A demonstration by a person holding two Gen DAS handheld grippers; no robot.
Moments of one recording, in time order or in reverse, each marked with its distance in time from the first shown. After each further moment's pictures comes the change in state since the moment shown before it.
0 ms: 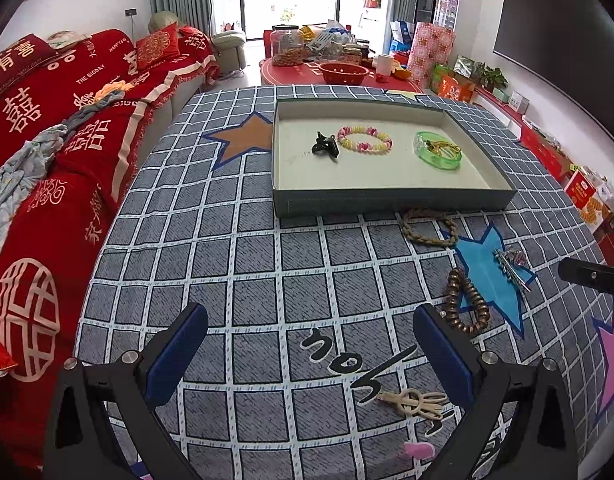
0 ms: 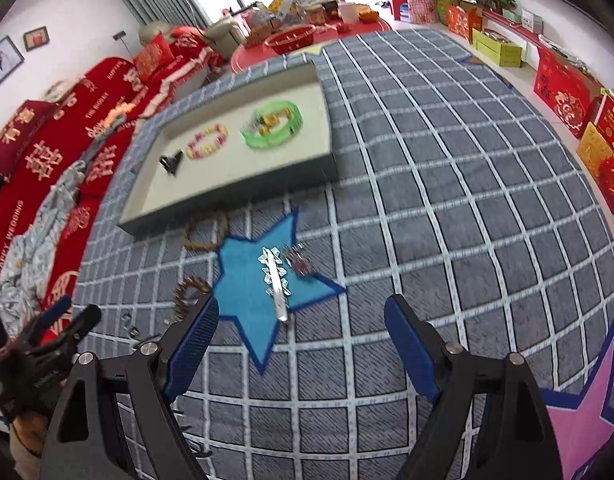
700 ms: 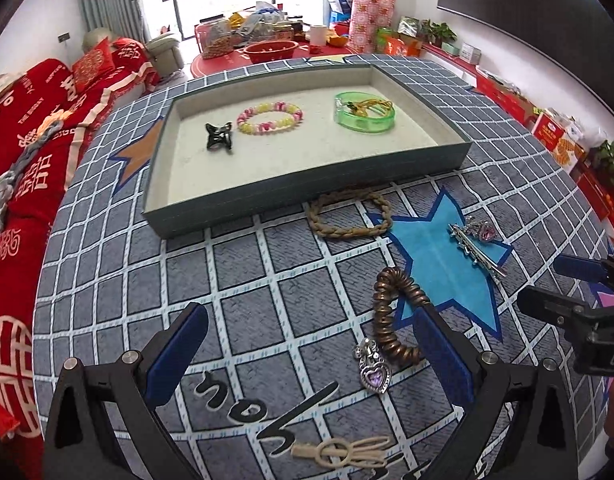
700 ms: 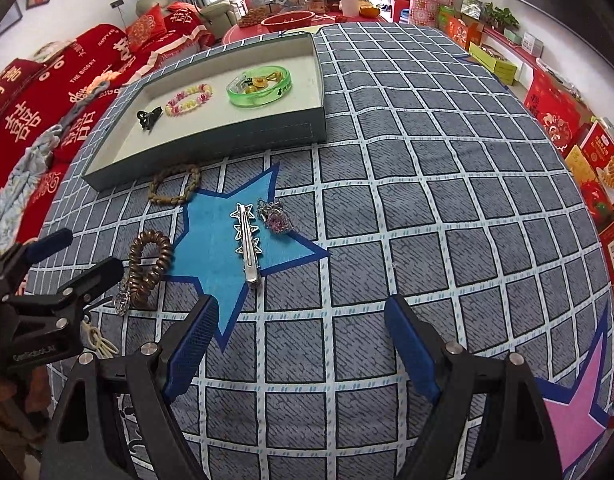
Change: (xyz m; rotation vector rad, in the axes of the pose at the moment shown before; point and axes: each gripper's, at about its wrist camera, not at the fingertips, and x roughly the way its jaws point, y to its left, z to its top) left arm 0.041 -0.068 0.013 0.198 0.075 -0.099; right arm 0.016 0.008 -0.024 -0.100 0.015 -0.115
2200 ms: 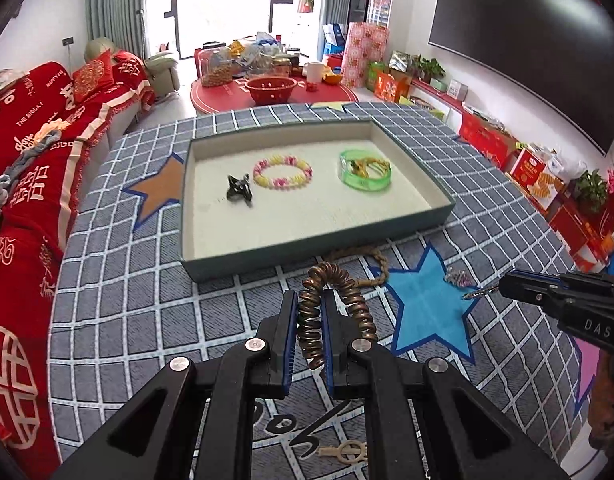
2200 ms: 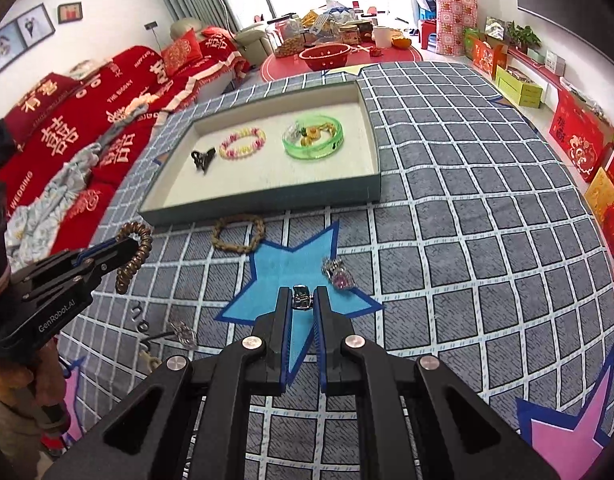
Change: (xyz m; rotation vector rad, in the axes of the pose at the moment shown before) left arm -0.046 0.034 0.020 -0.042 -0.126 -0.072; right arm -0.030 0.022 0.026 -0.018 -0.109 0.137
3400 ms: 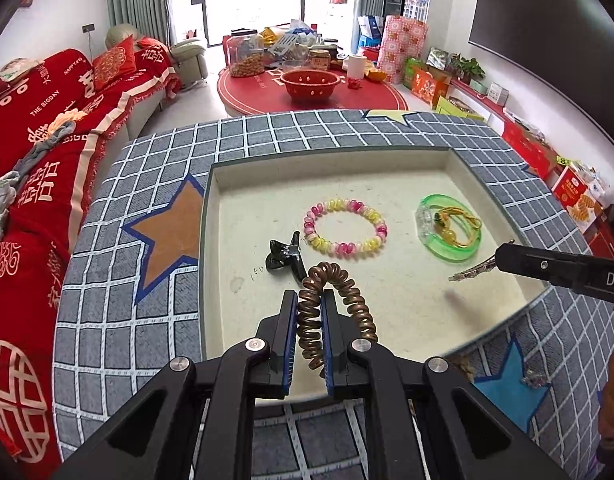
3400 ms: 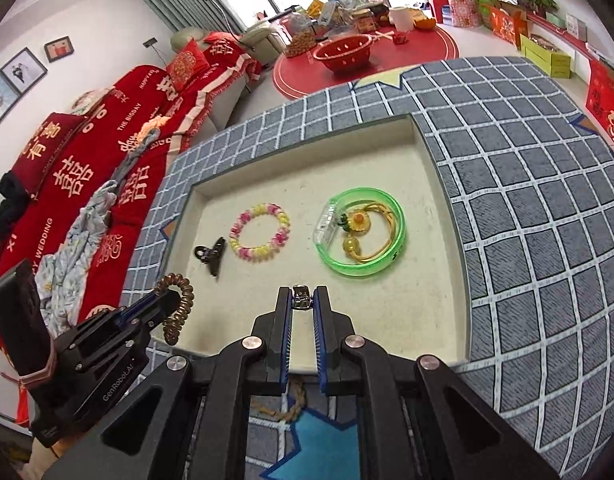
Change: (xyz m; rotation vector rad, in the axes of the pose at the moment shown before) left arm 0.091 0.040 0.074 -0.060 0.050 0.099; right arm 0.098 0.000 0.121 0.108 0.055 0.152
